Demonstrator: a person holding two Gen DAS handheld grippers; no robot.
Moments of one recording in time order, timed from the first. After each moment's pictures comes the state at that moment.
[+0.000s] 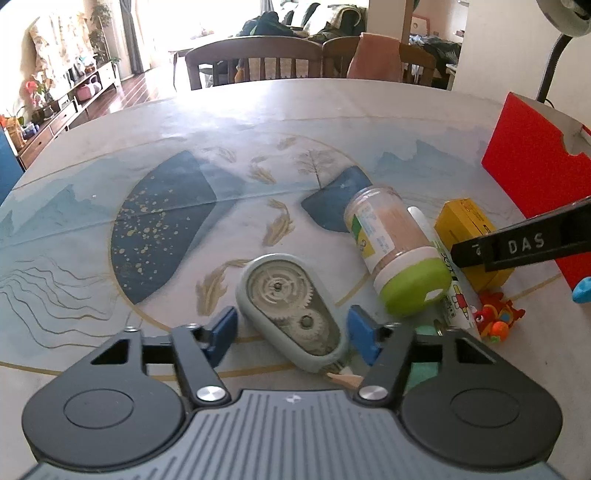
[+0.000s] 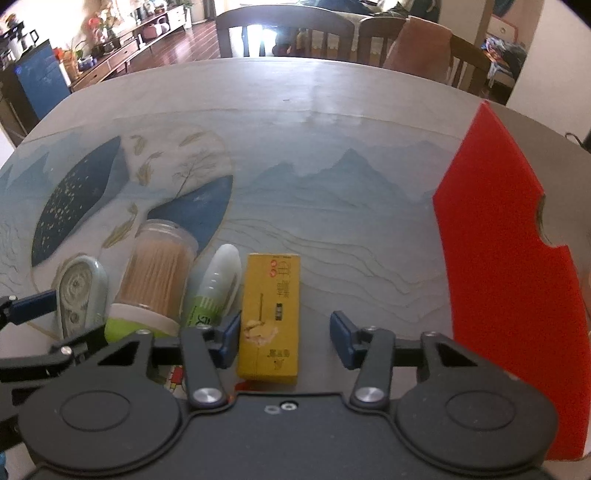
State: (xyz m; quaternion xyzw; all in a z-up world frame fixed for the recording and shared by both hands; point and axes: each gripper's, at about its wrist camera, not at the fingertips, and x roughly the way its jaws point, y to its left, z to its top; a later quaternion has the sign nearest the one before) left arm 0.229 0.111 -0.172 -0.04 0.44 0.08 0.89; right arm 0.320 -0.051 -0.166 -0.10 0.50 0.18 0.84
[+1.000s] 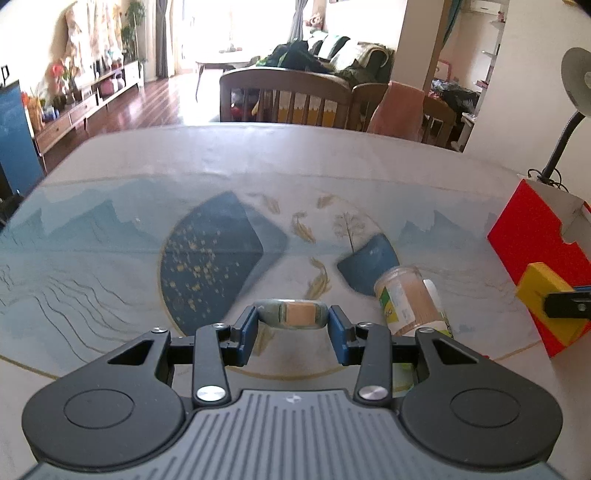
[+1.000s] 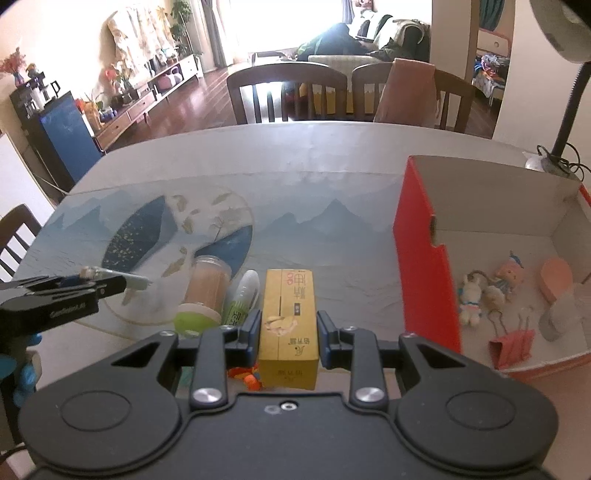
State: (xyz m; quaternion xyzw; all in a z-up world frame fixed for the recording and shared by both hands) left arm 0.214 0.151 -0.126 -0.09 0.39 0.10 0.91; right arm 0.268 -0.112 -0.080 -0.03 0.45 0.21 0.87
